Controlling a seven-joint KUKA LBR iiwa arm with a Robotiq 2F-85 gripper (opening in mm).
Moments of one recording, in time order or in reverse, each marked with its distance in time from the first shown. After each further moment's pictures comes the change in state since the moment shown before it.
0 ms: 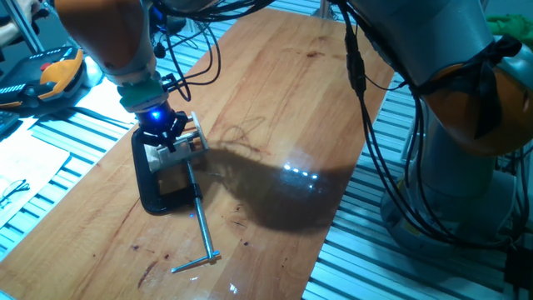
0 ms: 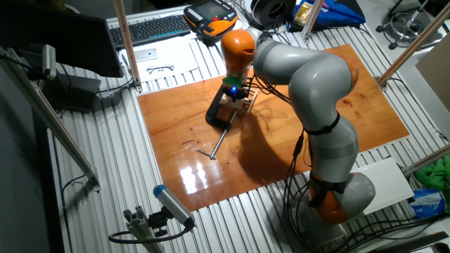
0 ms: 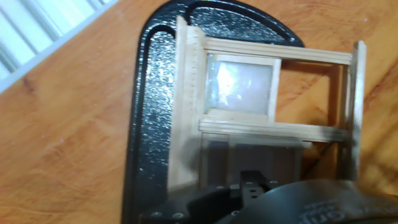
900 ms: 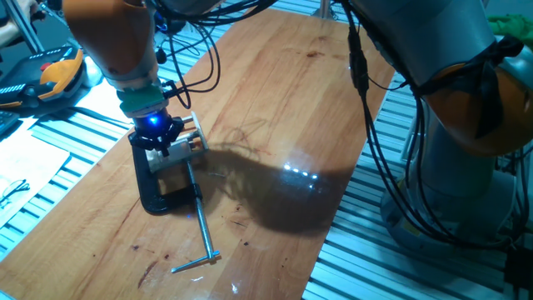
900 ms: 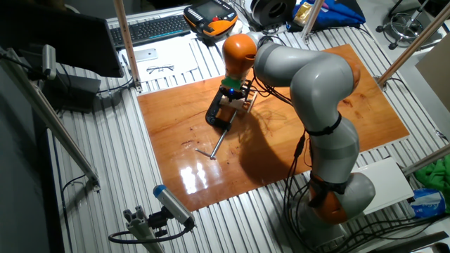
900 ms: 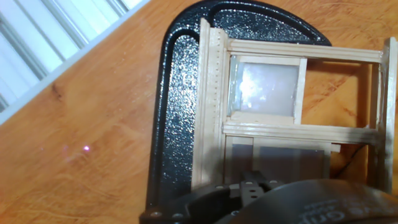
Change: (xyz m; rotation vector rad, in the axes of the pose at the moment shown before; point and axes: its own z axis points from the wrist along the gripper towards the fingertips) arm 0.001 0.012 0.006 -0.097 -0.035 0.024
